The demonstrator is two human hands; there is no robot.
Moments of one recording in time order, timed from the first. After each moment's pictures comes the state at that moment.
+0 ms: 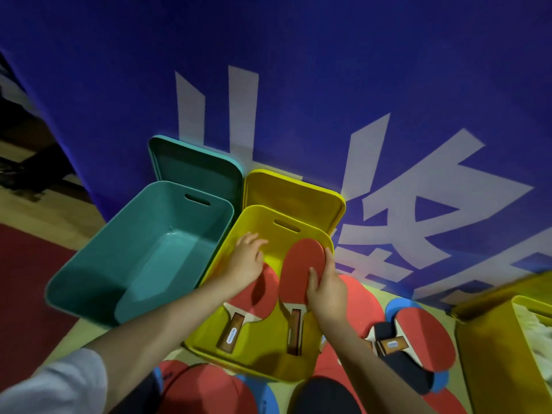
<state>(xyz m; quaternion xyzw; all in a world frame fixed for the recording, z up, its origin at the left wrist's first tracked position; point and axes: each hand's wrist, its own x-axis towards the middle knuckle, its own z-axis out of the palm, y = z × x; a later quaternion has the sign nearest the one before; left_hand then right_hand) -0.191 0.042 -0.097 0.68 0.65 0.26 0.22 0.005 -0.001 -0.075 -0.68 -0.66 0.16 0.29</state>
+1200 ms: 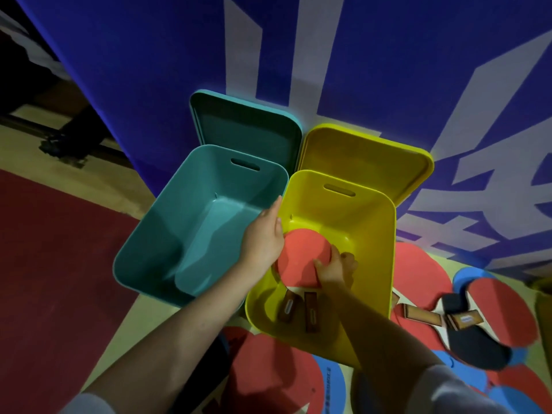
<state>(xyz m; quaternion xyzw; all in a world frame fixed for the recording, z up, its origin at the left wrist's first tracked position) -0.261 0.010 -0.090 0.62 0.69 0.30 0.20 -0.083 0.024 -0.202 -0.80 -0.52 0.27 0.12</state>
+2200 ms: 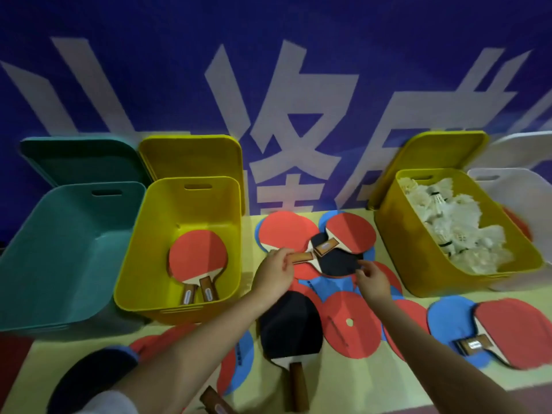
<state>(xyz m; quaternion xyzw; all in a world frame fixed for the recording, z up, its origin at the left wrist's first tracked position) -0.001 -0.107 -0.092 0.71 0.53 0.24 0.40 0.233 -0.168 -0.137 -0.83 -0.37 0.28 0.31</state>
